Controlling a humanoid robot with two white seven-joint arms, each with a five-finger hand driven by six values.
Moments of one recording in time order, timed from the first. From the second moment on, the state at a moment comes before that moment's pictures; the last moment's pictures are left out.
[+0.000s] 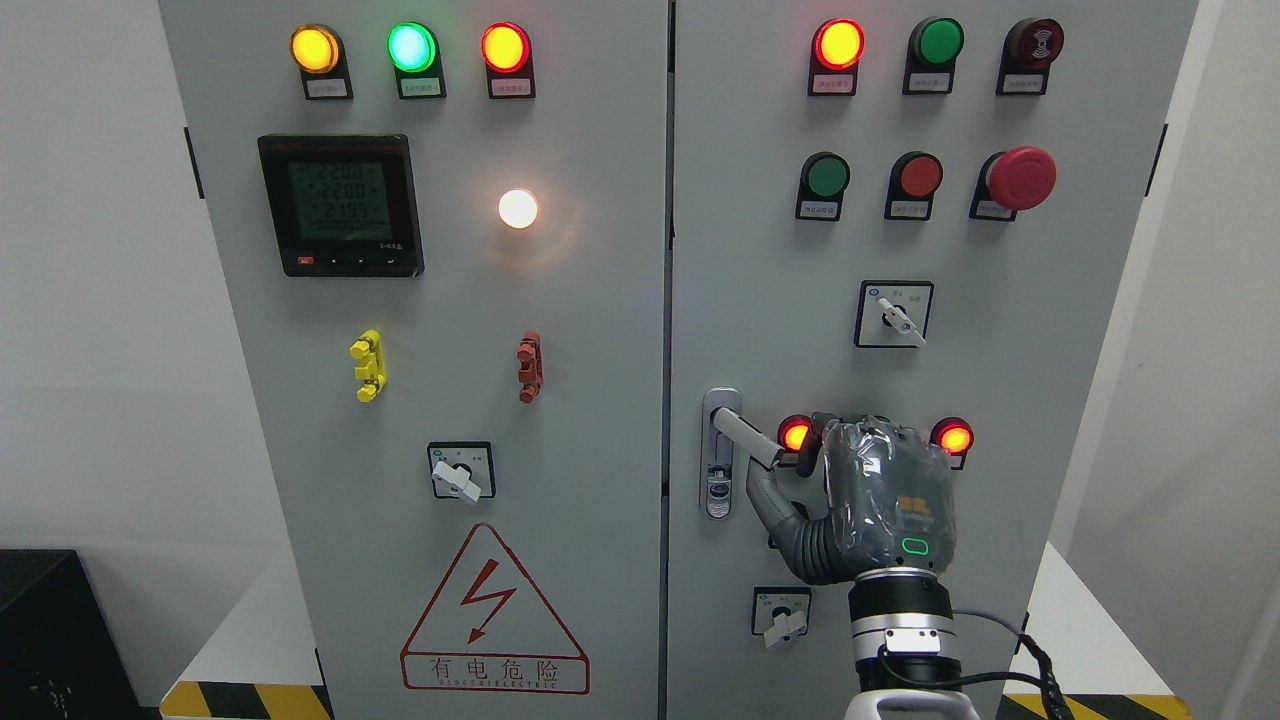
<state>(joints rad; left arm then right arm) 0.05 -0.10 -0.16 -0.05 0.12 -0.03 -0.03 -0.48 0.14 0.21 -1.84 1.37 0.31 0.08</state>
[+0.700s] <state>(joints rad) 0.05 -0.10 -0.16 -0.05 0.12 -0.03 -0.03 -0.49 0.14 0.21 -1.85 1.35 0.31 0.08</state>
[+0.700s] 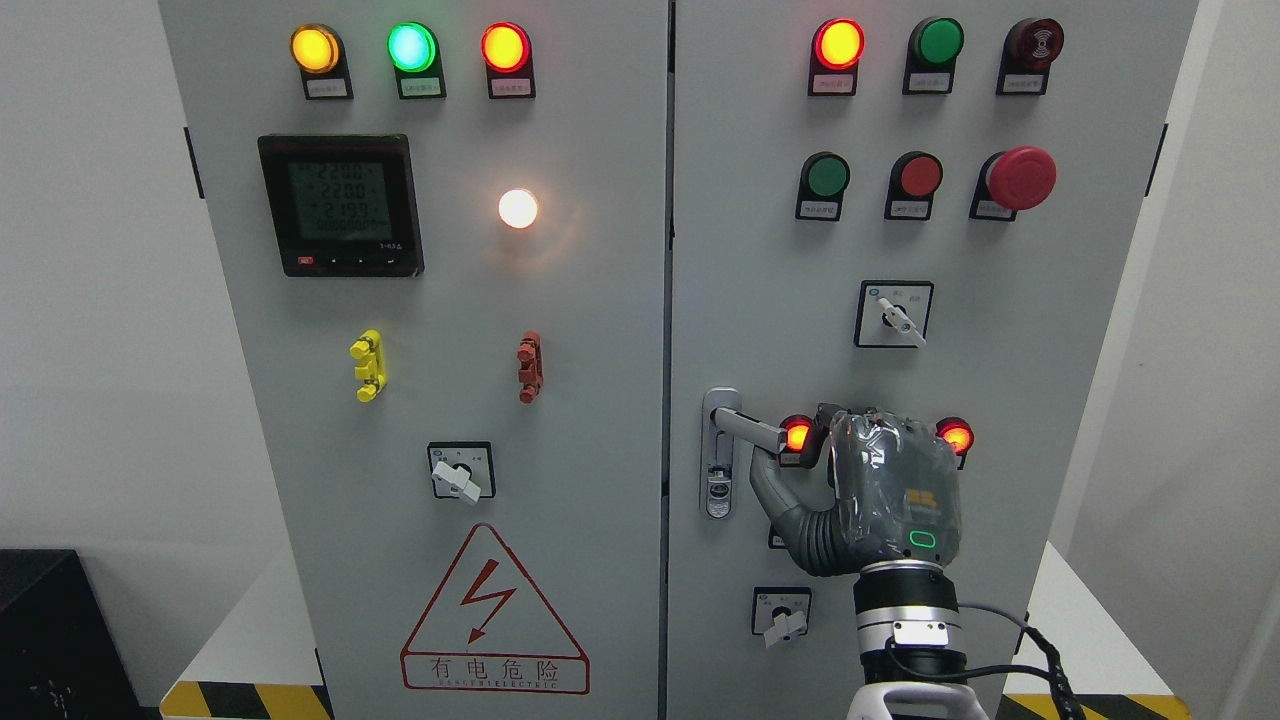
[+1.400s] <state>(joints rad) 0.05 -0.10 -0.16 -0.05 0.12 -0.02 -0.03 -0.49 0.14 0.20 -1.85 1.34 0.31 0.08</state>
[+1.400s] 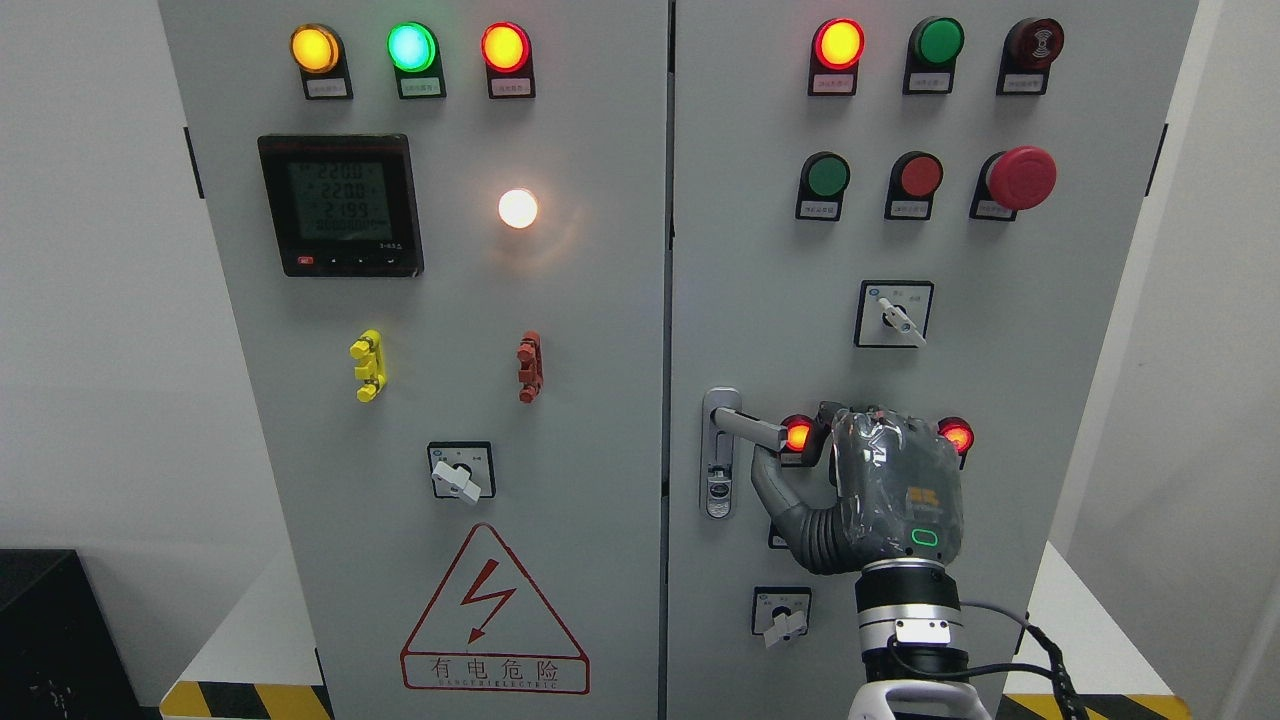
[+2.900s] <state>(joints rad) 0.05 -0.10 -0.16 -0.05 0.12 -0.03 -0.03 -0.34 0.14 0.21 -1.92 1.34 0.26 0.07</state>
